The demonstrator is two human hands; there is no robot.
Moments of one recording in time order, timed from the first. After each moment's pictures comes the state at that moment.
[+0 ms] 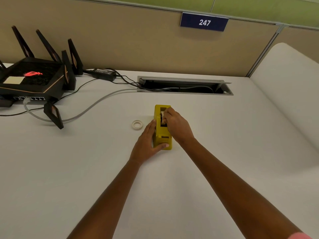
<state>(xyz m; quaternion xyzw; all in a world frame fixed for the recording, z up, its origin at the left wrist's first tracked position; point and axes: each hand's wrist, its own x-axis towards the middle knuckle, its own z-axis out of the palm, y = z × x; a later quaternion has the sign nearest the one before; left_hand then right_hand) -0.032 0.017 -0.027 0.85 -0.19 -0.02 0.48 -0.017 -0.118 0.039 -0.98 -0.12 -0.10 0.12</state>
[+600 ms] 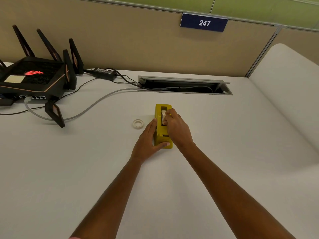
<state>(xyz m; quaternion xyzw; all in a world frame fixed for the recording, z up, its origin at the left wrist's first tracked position) -0.033 0.017 -0.025 0.86 -0.19 -0.01 0.48 -0.031 -0.110 0.033 -0.98 -0.08 -0.13 0.14</state>
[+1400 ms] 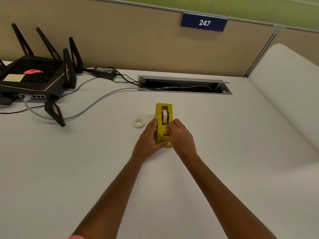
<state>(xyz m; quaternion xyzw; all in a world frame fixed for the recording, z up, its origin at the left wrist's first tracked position) -0.031 0.016 -0.029 0.86 -0.20 0.00 0.47 -0.066 -0.106 0.030 -0.96 -0.08 -0.19 0.17</state>
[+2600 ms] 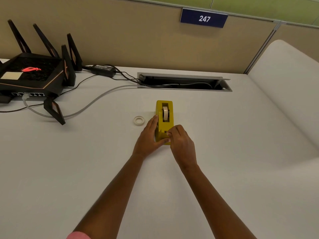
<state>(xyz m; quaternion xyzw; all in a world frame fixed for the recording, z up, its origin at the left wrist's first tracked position) -0.032 0.017 -0.026 0.85 -0.20 -0.01 0.48 -0.095 -0.094 0.023 -0.95 -0.06 -0.25 0.18</state>
